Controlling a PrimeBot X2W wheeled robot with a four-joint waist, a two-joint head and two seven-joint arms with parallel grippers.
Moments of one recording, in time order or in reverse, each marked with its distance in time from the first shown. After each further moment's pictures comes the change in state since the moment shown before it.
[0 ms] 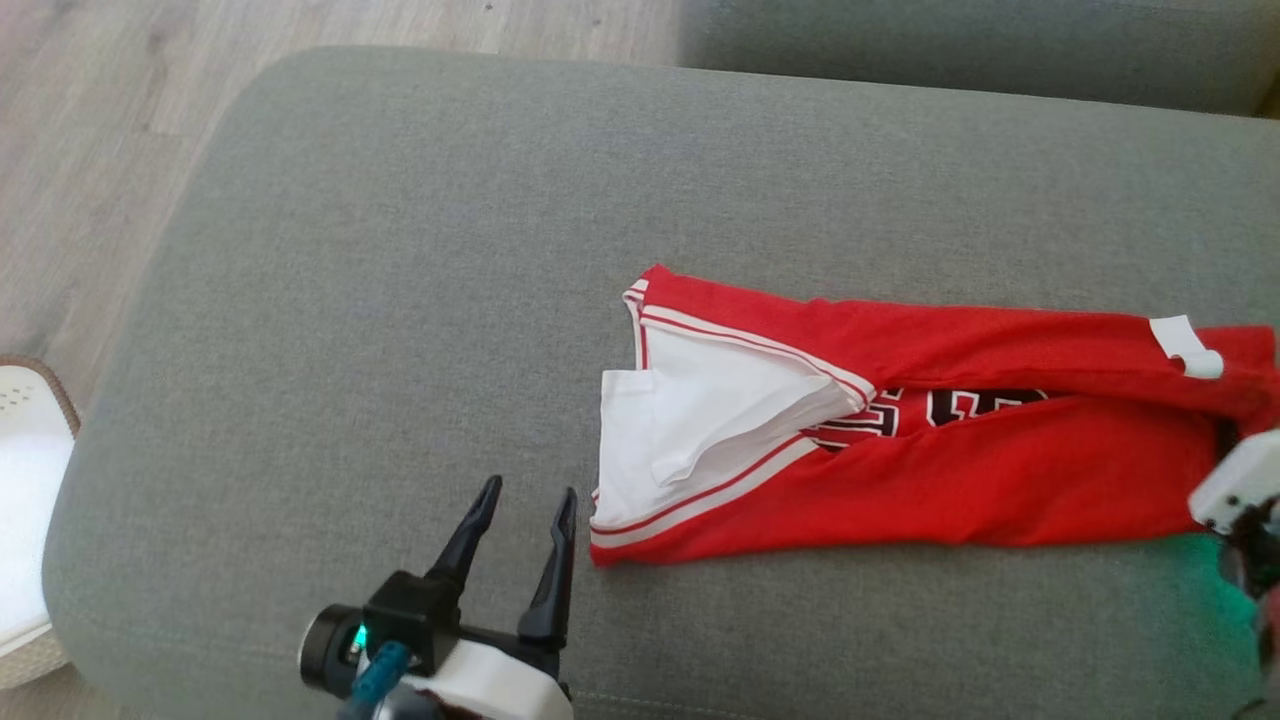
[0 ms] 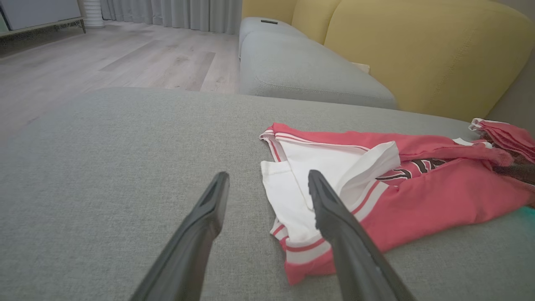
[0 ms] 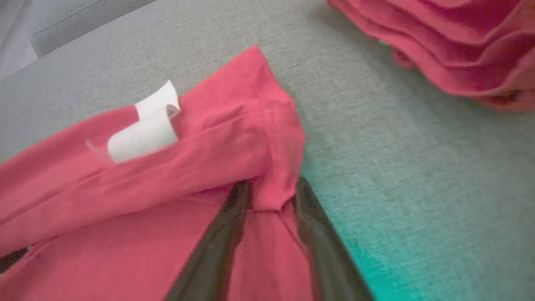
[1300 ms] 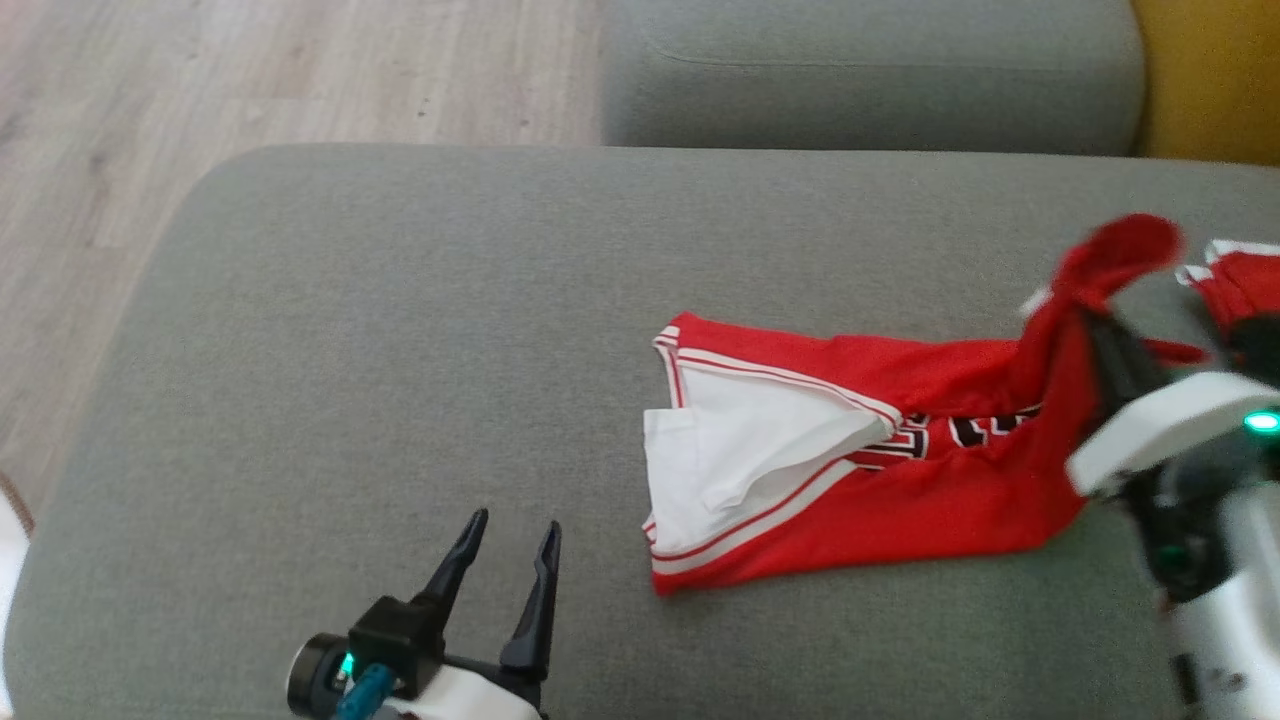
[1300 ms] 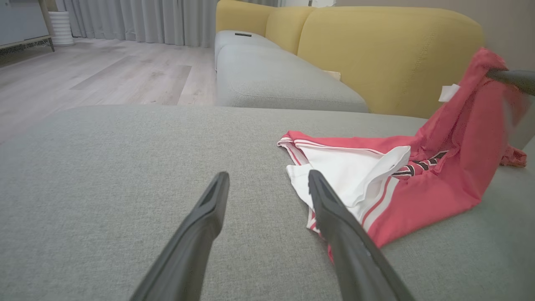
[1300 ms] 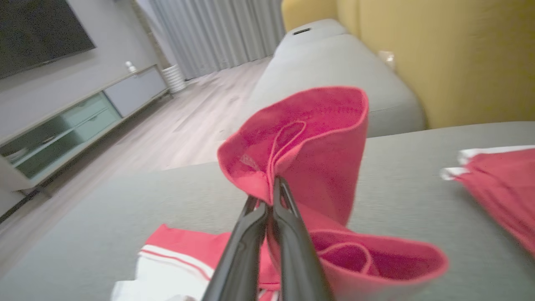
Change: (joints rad) left arm 0.051 -0.042 0.109 0.059 0.063 -0.115 0.000; right arm 0.271 0.052 0.376 -0.820 0.311 0.000 0.067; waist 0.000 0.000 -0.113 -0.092
